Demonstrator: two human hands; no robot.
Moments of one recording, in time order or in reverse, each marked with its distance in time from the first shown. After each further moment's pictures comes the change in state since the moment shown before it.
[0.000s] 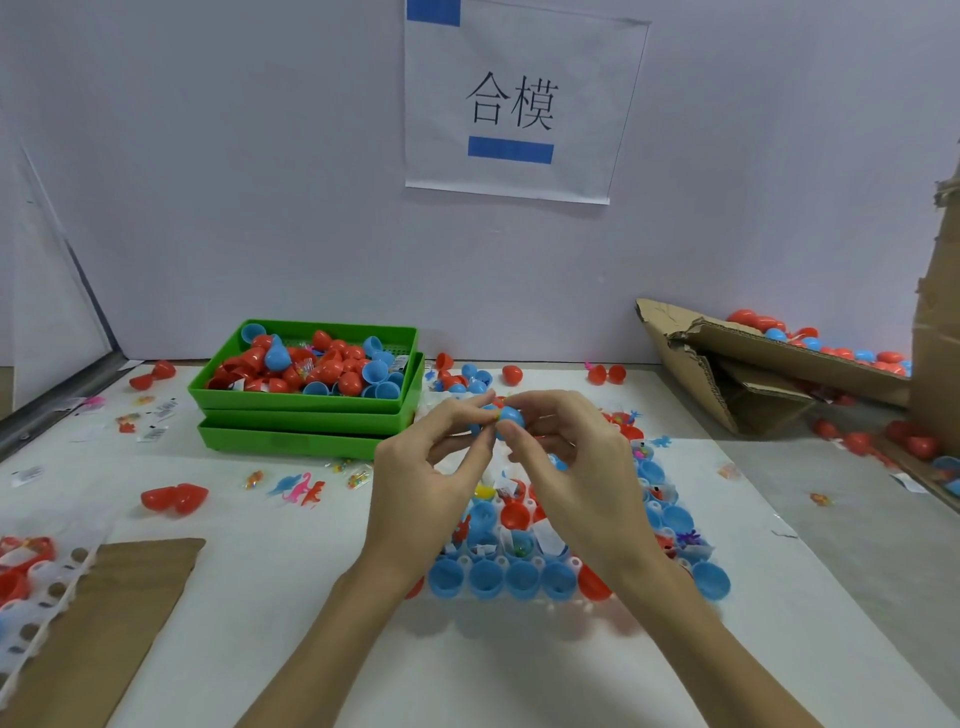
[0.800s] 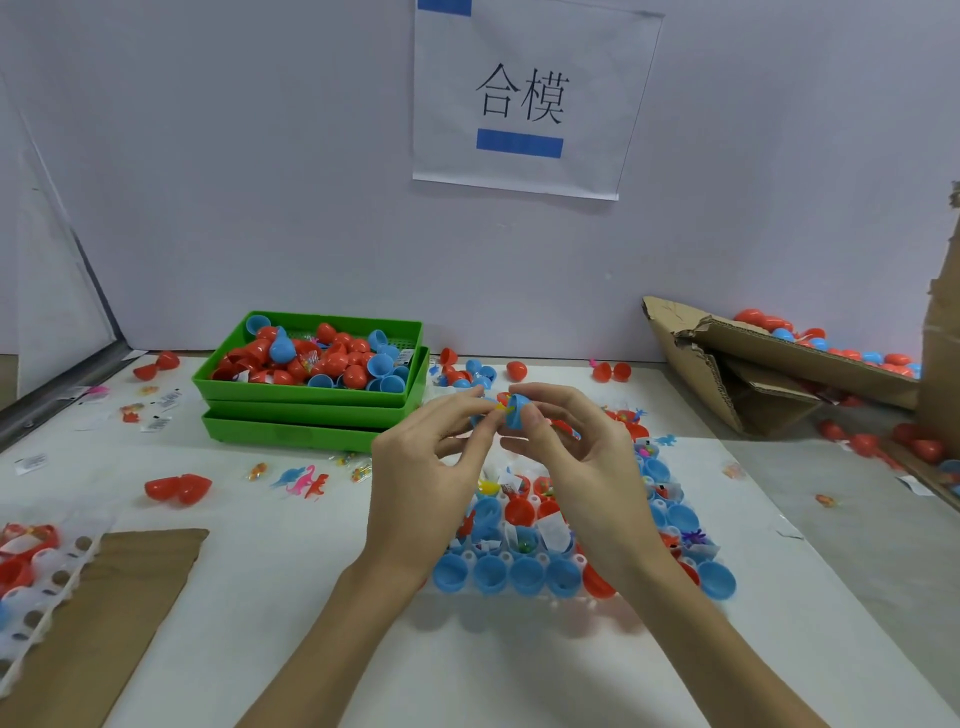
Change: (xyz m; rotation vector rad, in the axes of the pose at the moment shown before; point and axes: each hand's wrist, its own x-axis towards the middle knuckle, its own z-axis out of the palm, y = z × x) left_hand 0.002 0.007 0.001 0.177 0.093 0.034; right_hand -0.001 -0.001 0.004 0.444 -0.034 0.254
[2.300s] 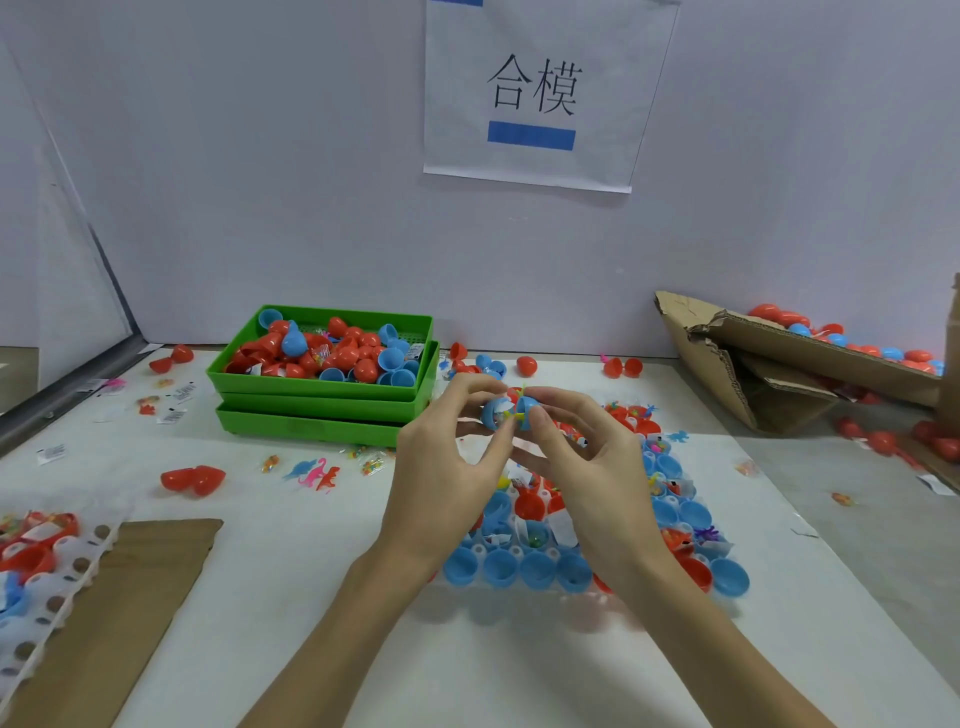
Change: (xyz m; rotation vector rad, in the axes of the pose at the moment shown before) left_hand 0.000 0.001 0.000 -0.014 -0.096 -0.053; right_hand -0.004 0.010 0.005 0.069 0.077 0.104
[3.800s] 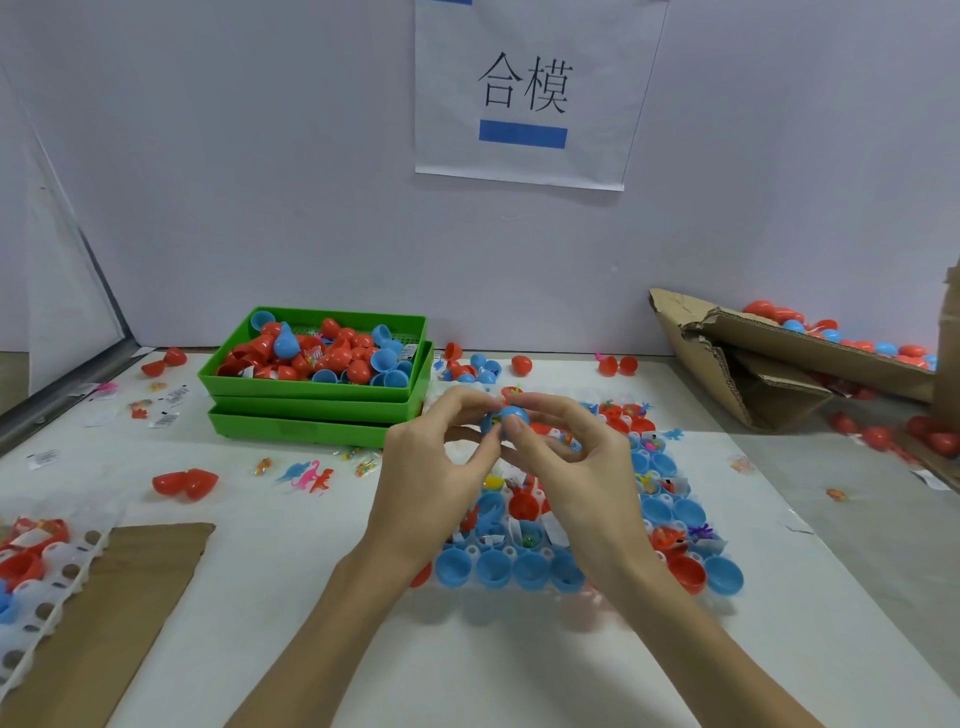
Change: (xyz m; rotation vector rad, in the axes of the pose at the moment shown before) left_hand 0.001 -0.006 -0.002 0.034 -0.047 0.018; right_hand -0.002 0.001 0.001 -0.028 -0.002 -0.031
